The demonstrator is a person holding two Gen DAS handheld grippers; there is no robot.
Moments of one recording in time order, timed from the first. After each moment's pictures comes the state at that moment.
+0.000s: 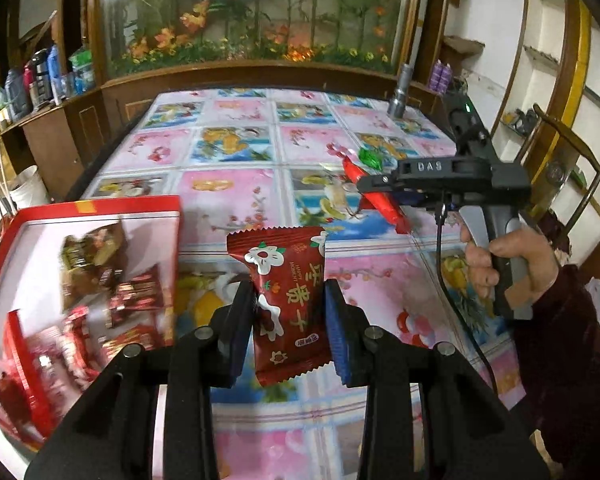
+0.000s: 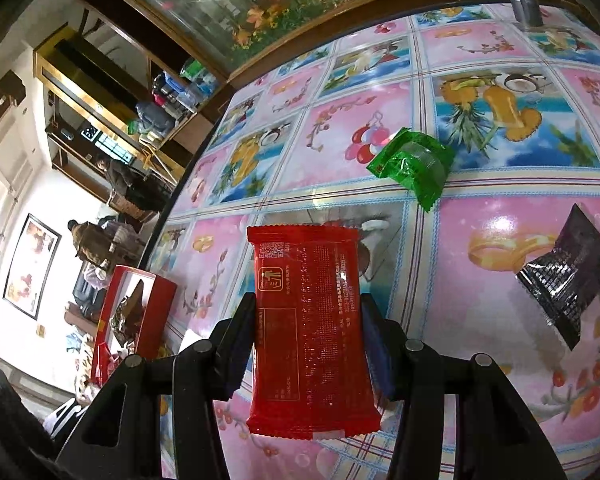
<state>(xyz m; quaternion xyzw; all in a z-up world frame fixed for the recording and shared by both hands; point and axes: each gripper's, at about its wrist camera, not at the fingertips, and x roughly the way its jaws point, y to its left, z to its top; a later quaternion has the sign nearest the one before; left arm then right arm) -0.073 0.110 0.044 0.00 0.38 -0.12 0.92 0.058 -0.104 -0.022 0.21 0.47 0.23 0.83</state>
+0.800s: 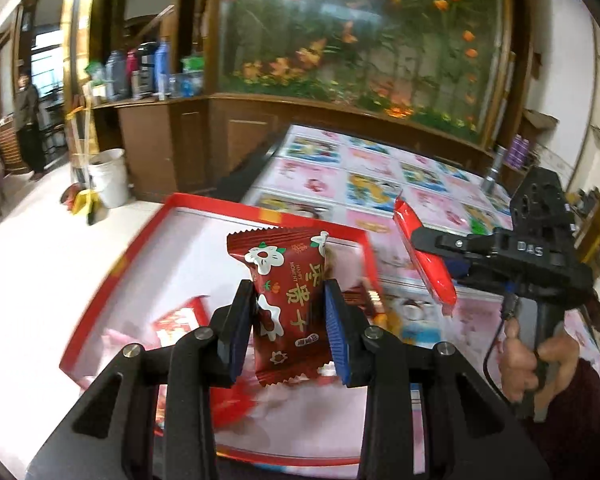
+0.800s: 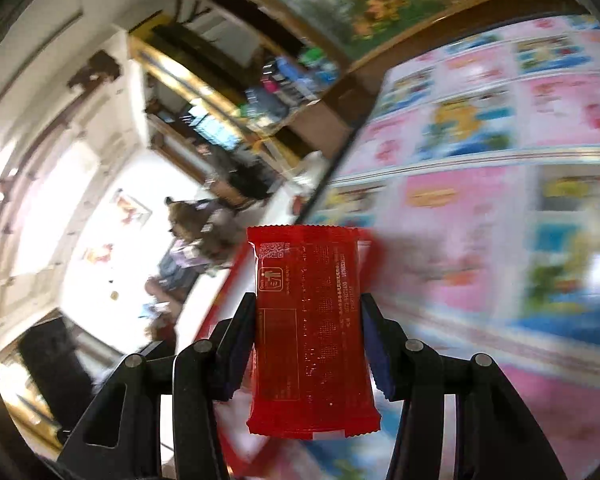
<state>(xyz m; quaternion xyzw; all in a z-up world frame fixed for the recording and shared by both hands) -0.102 0.256 0.058 -0.07 0.32 0.03 0.94 0.006 0.070 0.012 0.25 0.40 0.43 0.77</state>
